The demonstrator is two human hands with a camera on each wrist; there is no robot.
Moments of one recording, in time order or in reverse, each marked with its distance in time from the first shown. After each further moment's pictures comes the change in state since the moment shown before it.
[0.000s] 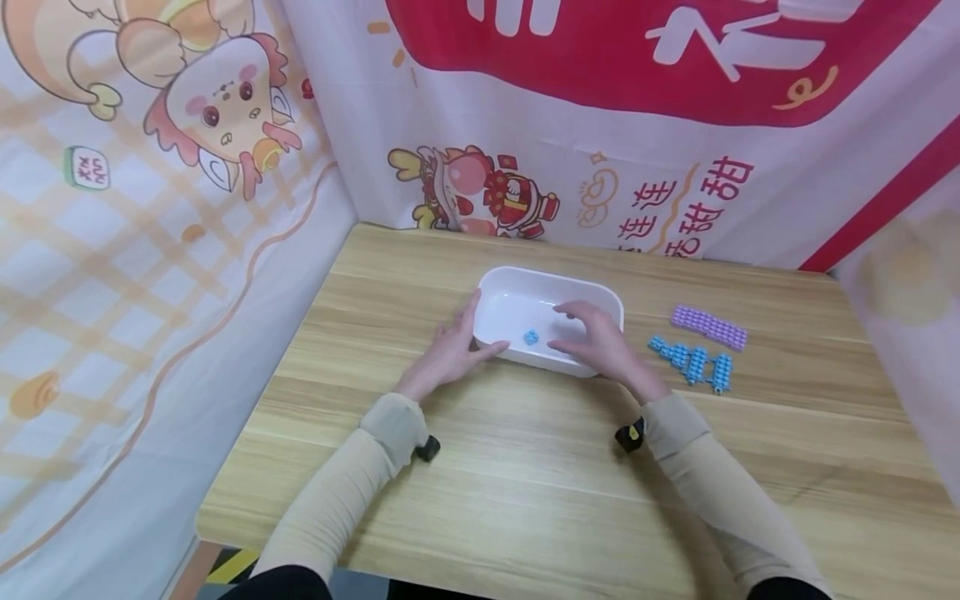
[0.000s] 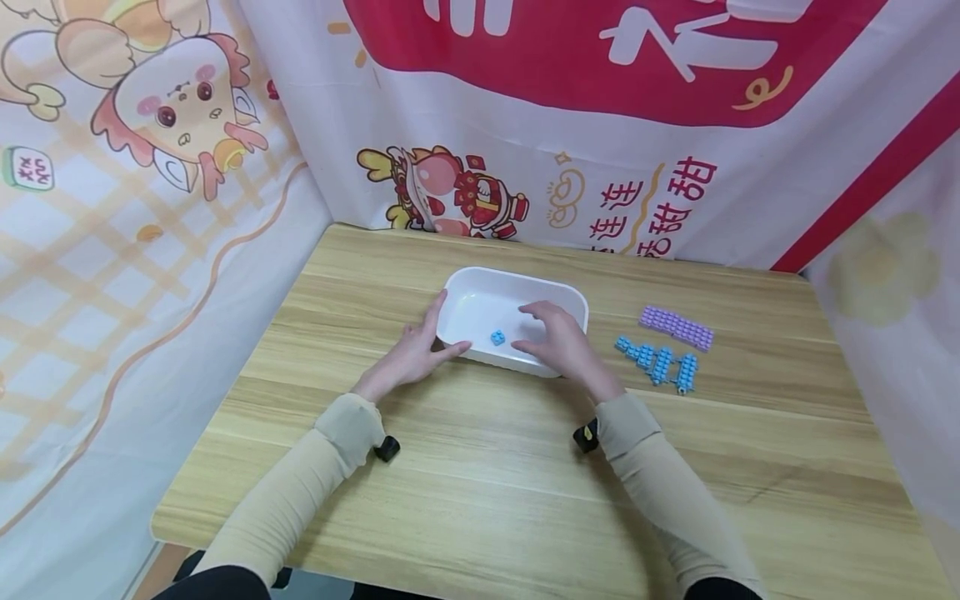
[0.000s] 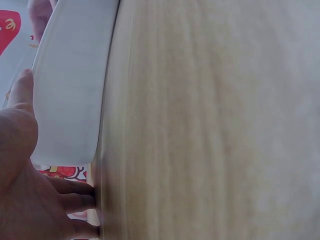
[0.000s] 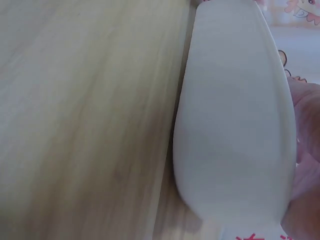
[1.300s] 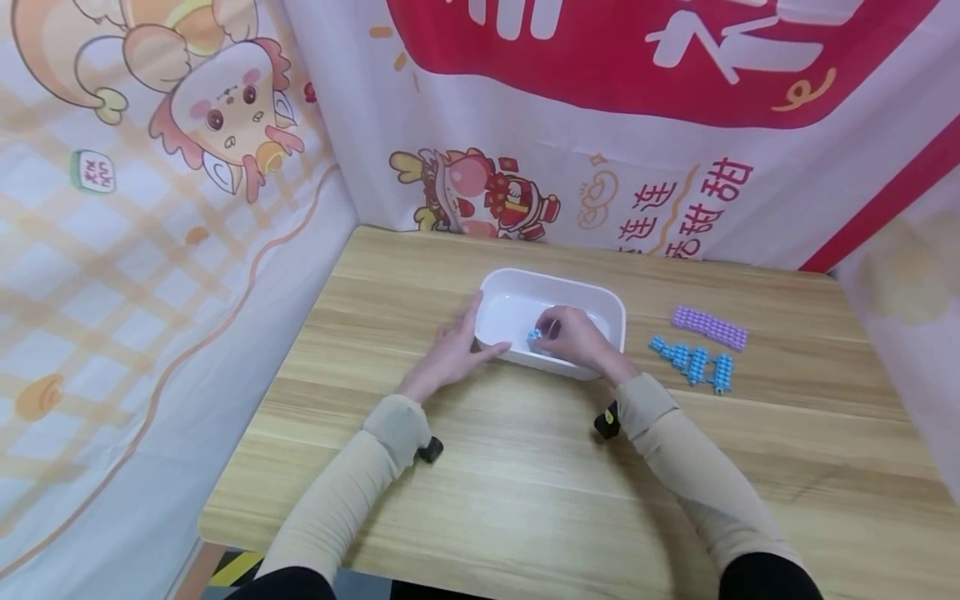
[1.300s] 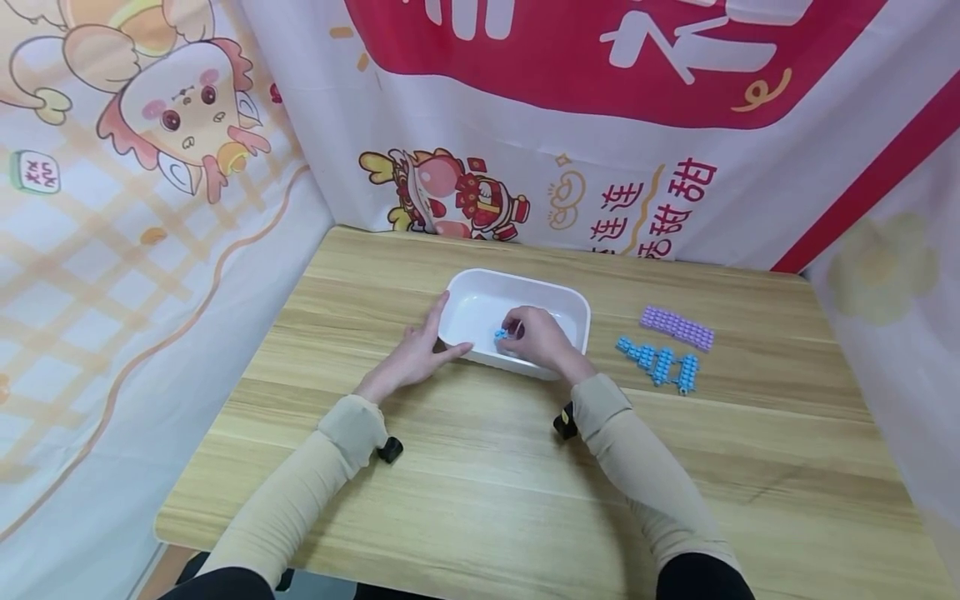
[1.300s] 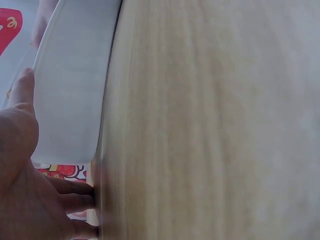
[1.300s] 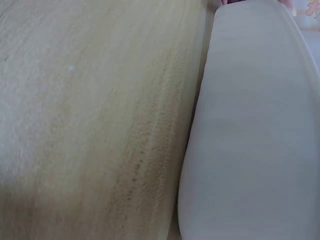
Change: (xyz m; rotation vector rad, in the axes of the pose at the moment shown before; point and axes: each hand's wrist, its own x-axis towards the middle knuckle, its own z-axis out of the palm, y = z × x) left_hand -0.001 -0.002 0.000 -0.010 0.002 -0.003; right_hand 0.033 -0.003 0.025 0.012 -0.124 0.057
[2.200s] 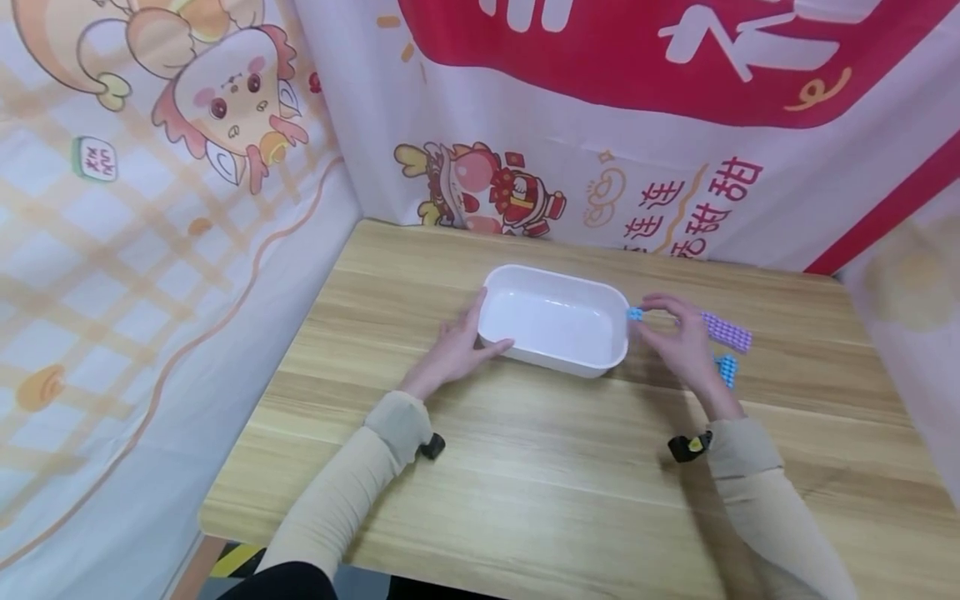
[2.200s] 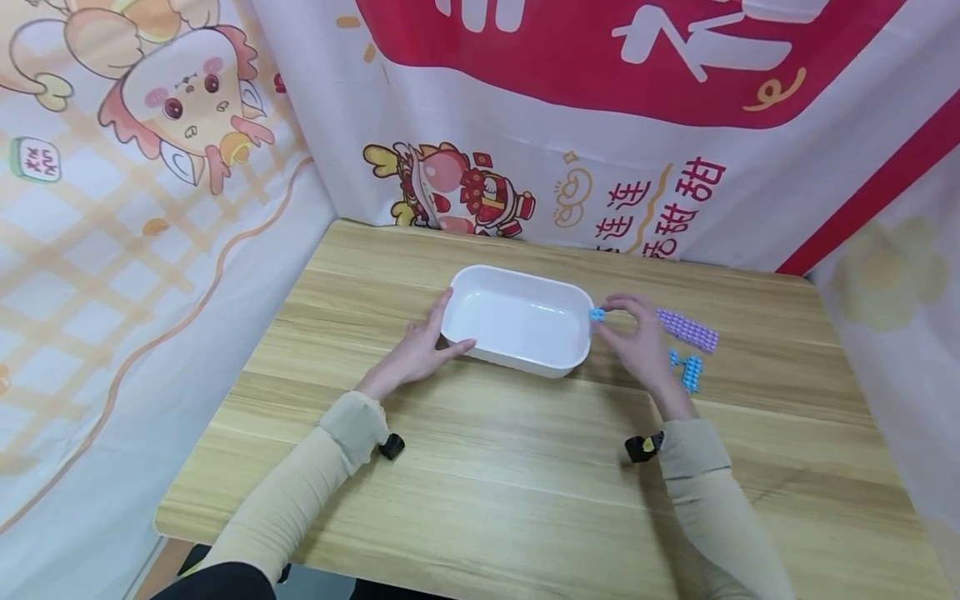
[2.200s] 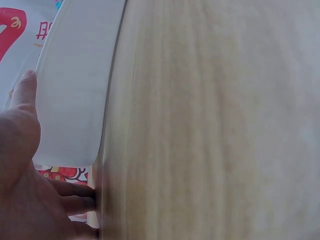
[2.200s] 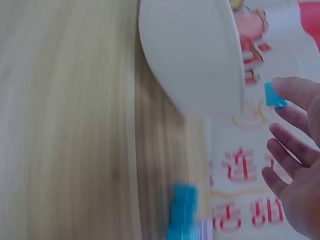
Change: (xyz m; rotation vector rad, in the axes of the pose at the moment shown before) left_hand 0.000 -0.001 -0.001 0.003 0.011 0.019; right_hand -0.089 0.046 -0.075 0.168 0.490 0.071
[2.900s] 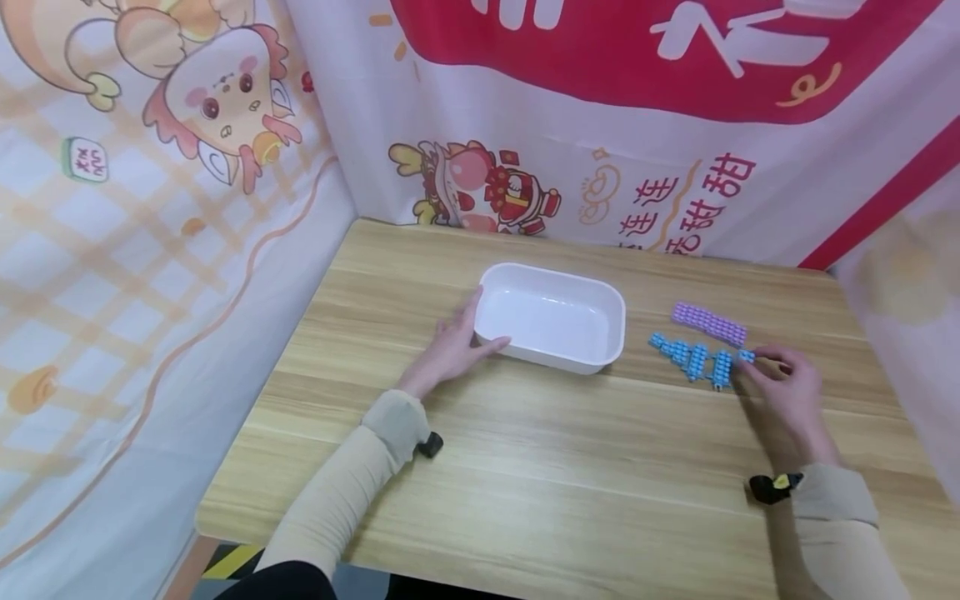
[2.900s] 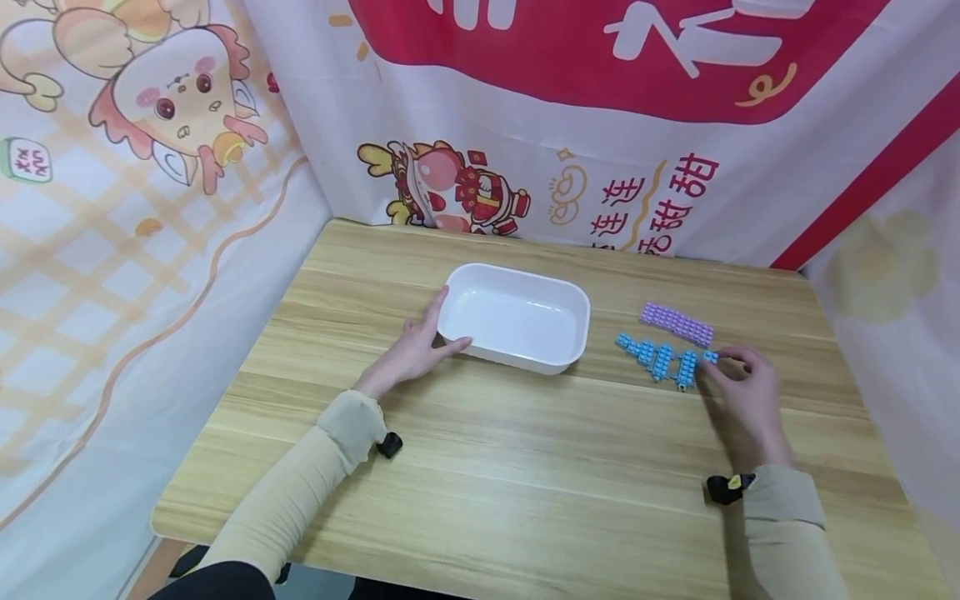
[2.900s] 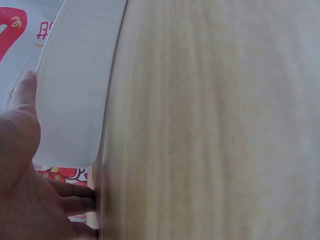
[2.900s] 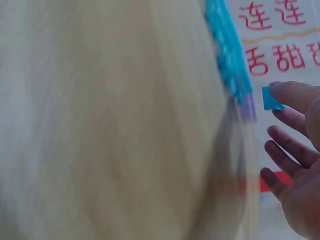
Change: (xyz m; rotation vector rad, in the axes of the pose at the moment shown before) left_hand 0.001 0.000 0.002 0.012 0.005 0.001; right_hand -0.069 0.120 -0.109 -0.117 0.115 0.274
